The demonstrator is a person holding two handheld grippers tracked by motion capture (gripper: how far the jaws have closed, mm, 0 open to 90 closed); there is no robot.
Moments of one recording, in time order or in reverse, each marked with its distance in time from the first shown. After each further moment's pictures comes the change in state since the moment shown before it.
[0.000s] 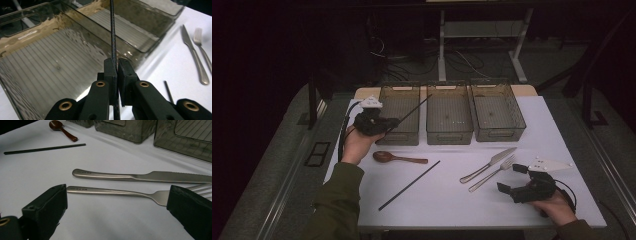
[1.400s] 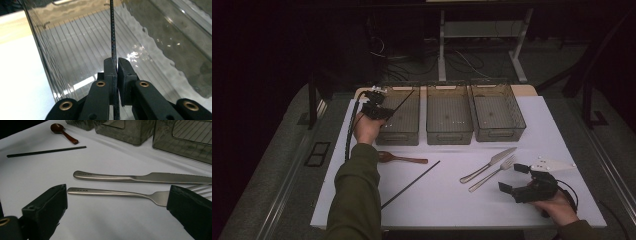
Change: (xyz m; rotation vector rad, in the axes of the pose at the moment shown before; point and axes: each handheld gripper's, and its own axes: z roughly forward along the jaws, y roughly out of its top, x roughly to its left) left arm 0.059 0.008 0.059 0.181 0.243 -0.195; right arm -0.001 0.000 -0.004 -0.020 0.004 0.012
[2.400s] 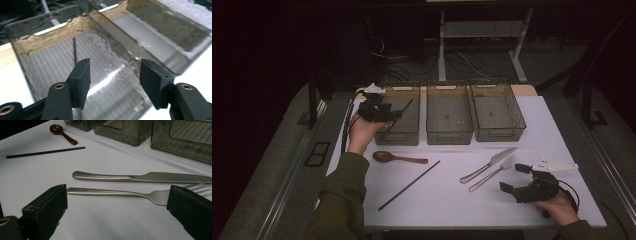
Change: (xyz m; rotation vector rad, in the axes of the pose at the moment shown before) left arm -0.034 -0.003 -0.056 -0.155 -0.125 0.111; right arm -0.001 0.000 -0.002 -0.004 -0.008 0.002
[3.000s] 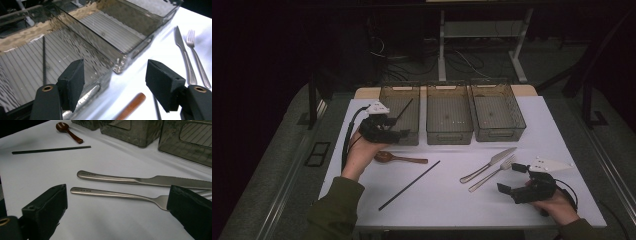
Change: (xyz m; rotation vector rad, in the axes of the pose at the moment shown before) left arm -0.054 -0.031 -0.029 -0.044 -0.090 0.080; right arm 0.001 0.001 0.006 0.009 0.038 -0.043
